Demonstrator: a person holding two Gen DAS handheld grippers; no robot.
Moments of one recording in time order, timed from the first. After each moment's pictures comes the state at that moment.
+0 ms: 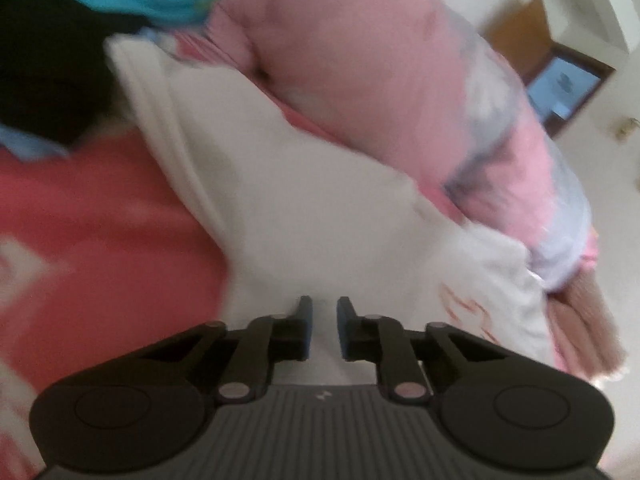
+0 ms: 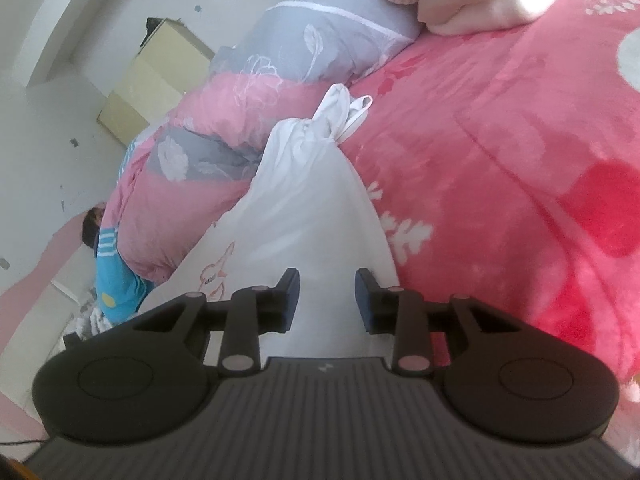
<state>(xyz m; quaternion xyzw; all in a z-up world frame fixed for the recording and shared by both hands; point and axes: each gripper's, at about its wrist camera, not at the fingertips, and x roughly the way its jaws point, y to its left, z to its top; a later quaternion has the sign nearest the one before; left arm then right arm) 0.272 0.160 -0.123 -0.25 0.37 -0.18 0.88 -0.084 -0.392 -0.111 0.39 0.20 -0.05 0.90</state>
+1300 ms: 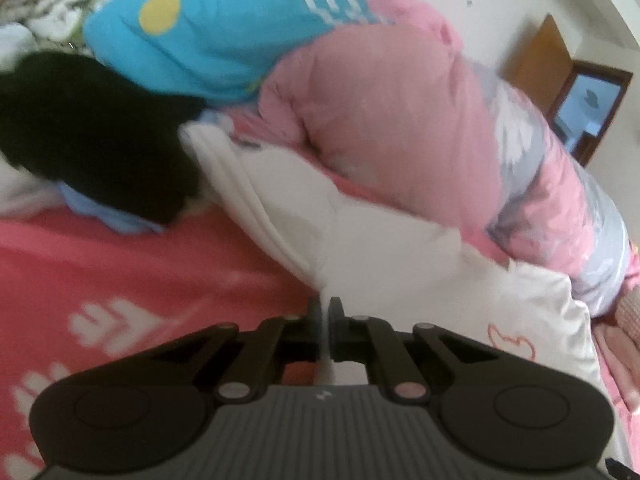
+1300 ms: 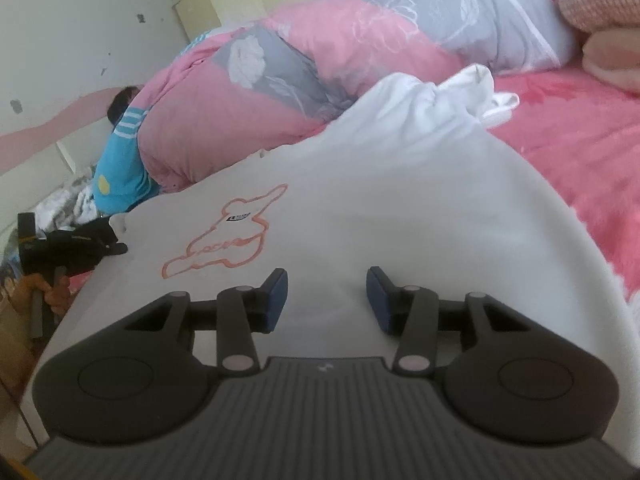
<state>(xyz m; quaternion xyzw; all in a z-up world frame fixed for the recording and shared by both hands) 0.248 0.174 -0.097 -0.19 0.32 -0.10 0.92 0.026 -0.320 -0.120 0.21 0.23 0.04 0.95</state>
